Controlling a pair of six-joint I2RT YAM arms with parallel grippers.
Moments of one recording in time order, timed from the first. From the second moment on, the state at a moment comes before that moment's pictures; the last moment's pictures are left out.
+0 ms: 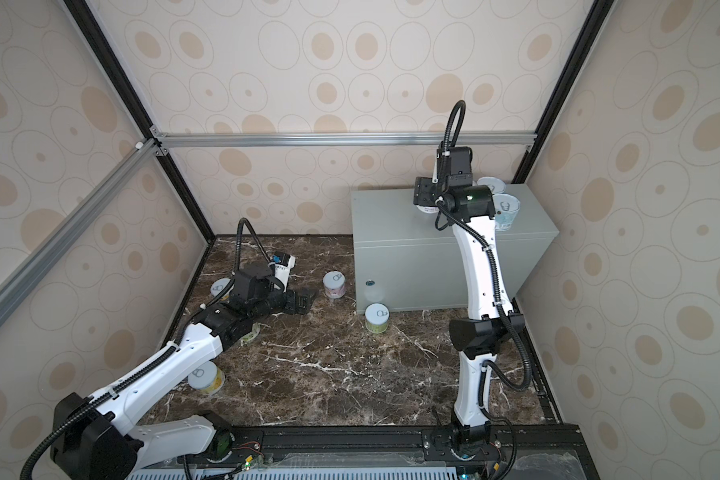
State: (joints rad) left arm -0.50 1.20 0.96 -0.31 0.03 -0.21; right arm 0.18 2.04 2.64 -1.10 0.16 0.15
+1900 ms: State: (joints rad) left arm -0.46 1.45 1.01 -0.20 0.03 -0.24; right arm 0.44 1.17 1.51 -0.73 -0.01 0.22
